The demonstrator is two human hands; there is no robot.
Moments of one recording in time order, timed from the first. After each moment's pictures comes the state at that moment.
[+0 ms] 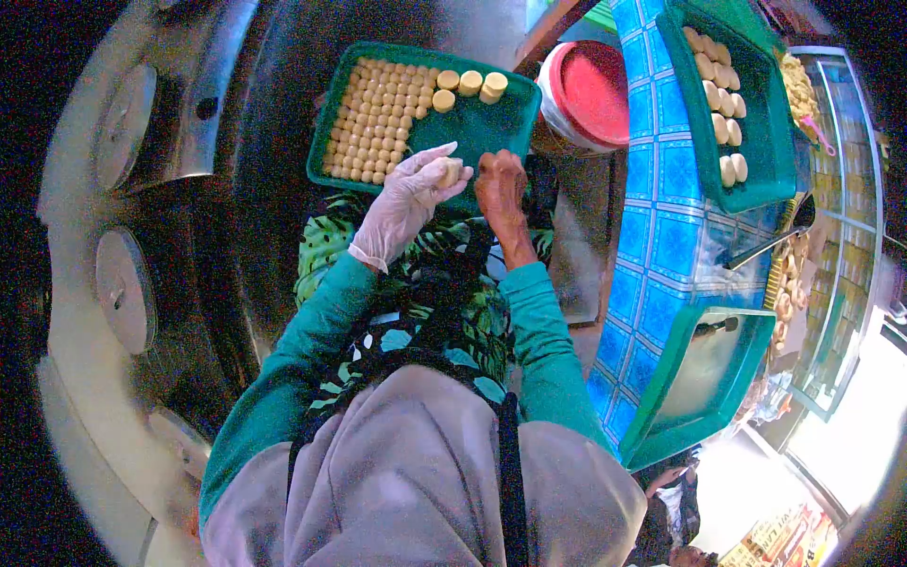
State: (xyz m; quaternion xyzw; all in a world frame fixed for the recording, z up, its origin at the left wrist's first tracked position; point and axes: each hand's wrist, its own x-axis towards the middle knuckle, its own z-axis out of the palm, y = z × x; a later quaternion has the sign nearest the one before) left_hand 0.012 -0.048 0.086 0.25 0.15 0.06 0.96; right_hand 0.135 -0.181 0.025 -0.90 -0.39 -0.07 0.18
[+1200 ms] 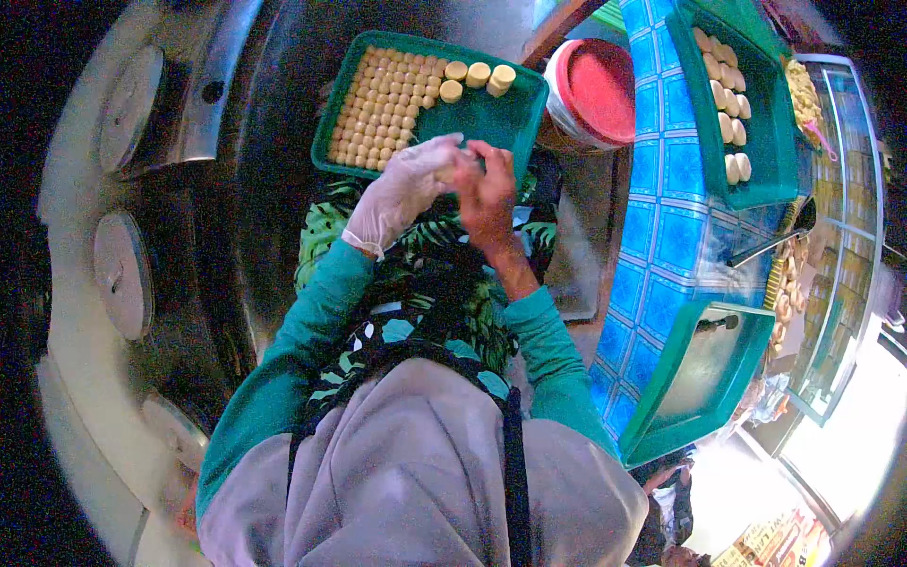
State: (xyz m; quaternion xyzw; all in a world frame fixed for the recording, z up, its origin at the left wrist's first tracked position) left_hand 0.009 -0.039 0.093 0.30 0.14 0.02 0.94; right_hand 0.079 -0.173 0.106 -0.77 -0.41 0.05 0.49
